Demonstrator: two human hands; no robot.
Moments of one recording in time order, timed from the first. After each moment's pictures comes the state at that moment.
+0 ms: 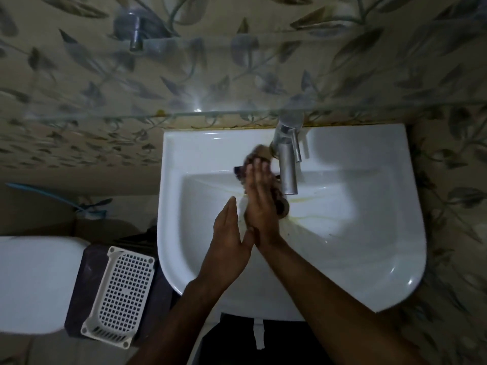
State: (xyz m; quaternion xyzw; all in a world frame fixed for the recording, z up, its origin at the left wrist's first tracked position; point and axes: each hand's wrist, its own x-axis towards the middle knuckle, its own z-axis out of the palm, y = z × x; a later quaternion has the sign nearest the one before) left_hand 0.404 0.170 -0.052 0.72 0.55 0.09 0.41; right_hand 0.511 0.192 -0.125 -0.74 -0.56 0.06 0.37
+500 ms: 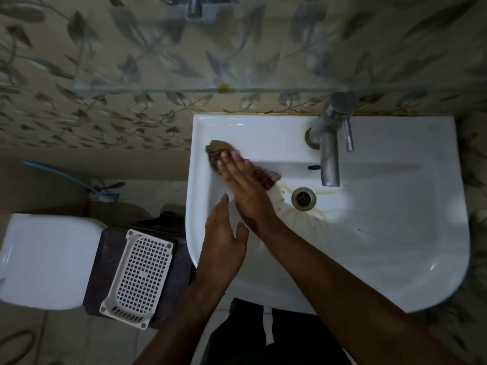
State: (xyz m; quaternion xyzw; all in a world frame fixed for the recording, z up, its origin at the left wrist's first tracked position) left_hand 0.343 0.181 -0.042 0.66 0.62 0.13 0.41; right_hand 0.457 0.235 -0.120 -0.62 -0.73 0.13 0.27
